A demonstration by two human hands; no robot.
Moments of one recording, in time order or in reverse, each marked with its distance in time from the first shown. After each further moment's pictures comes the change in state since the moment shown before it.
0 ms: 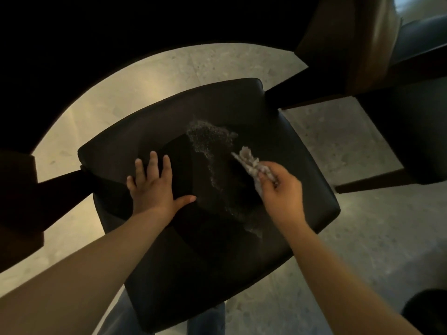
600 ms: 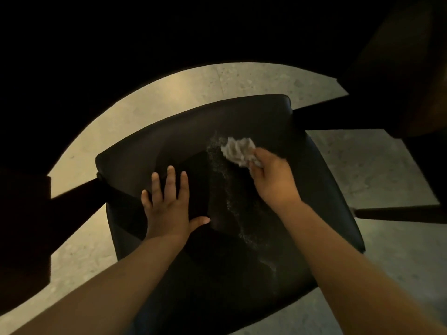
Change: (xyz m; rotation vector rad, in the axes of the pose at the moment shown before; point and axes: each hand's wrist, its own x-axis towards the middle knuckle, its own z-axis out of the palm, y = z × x) left_hand 0.006 0.001 0.010 0.071 -0.033 -0.030; right_hand 0.095 -0.030 0.041 -0.308 -0.232 -0.128
